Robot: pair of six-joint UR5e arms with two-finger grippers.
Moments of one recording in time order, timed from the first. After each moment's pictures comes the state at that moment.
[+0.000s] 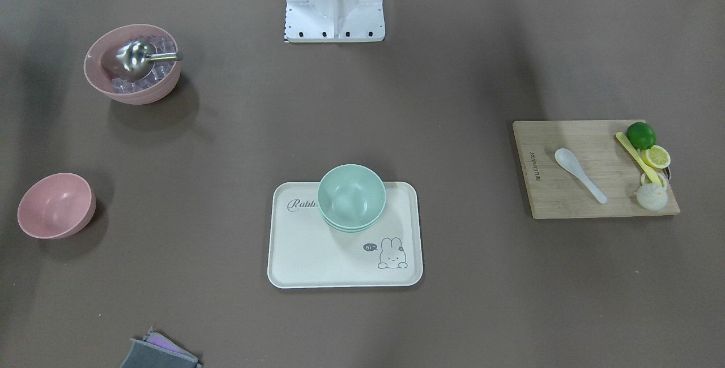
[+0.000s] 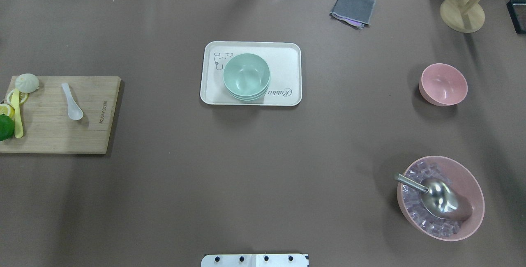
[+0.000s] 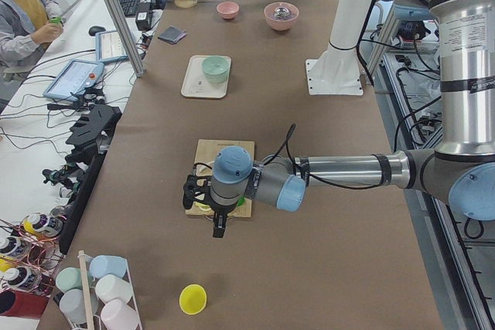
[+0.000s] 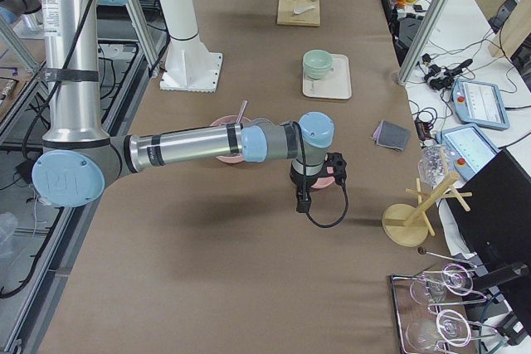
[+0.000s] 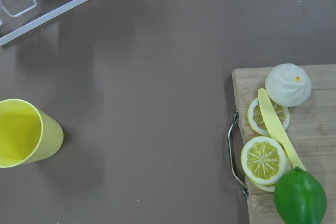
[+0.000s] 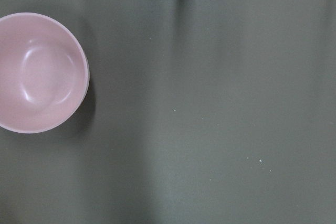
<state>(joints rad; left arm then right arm) -1.55 -1.43 -1.67 -1.92 -2.34 -0.22 1.42 -1.58 1.76 -1.65 2.32 0.07</state>
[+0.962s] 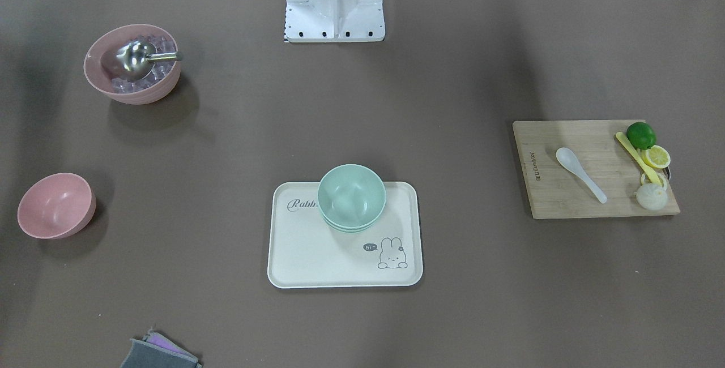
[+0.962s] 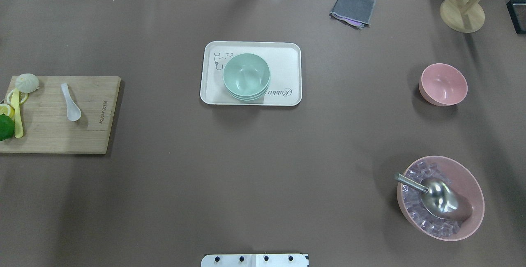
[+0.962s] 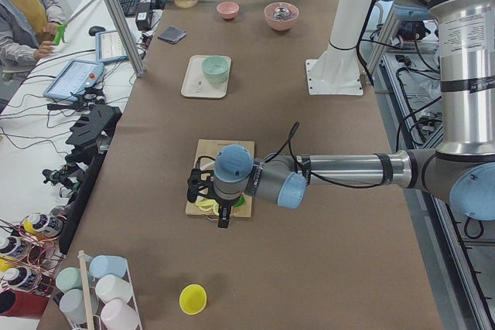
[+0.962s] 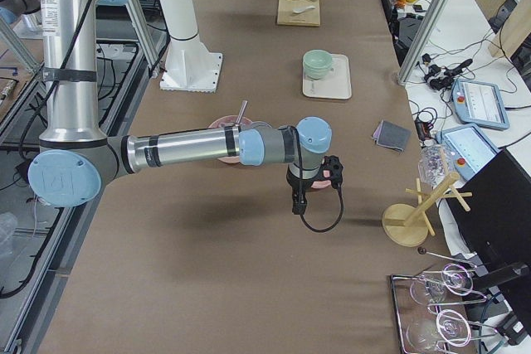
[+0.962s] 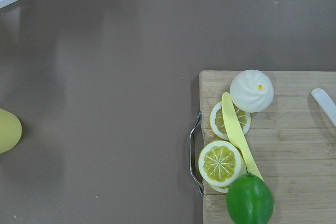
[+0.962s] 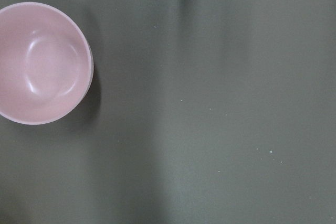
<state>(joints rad) -1.54 -1.40 -1.68 -1.95 -2.46 -0.22 1.42 -1.60 1.75 -1.65 2.36 0.07</state>
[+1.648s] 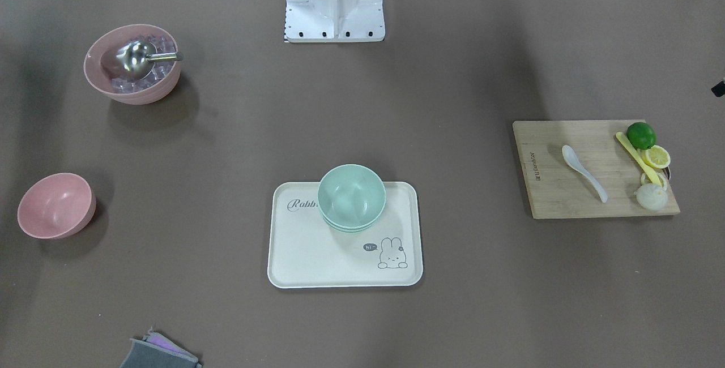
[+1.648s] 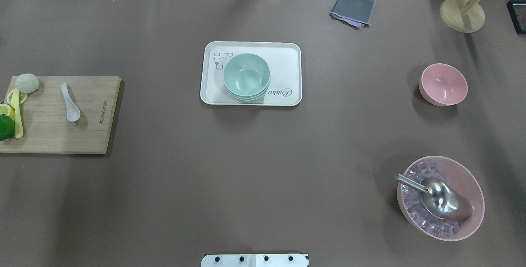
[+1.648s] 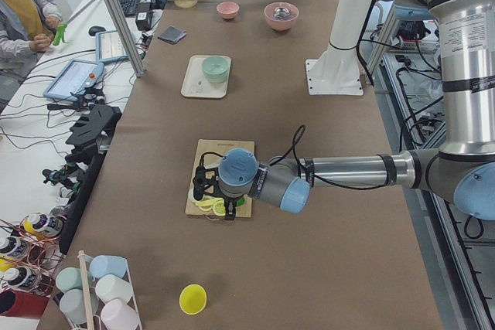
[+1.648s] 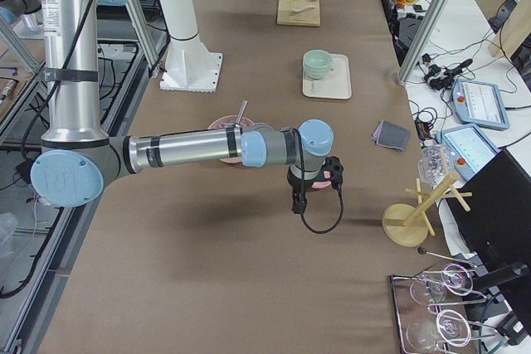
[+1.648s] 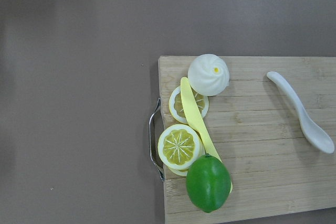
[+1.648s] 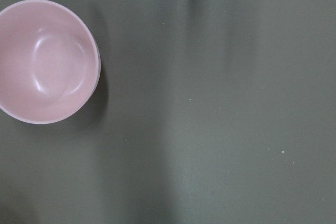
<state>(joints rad) -1.53 -1.39 -1.67 -2.02 -2.55 -0.39 1.41 -1.59 1.73 -1.65 2.38 0.07</state>
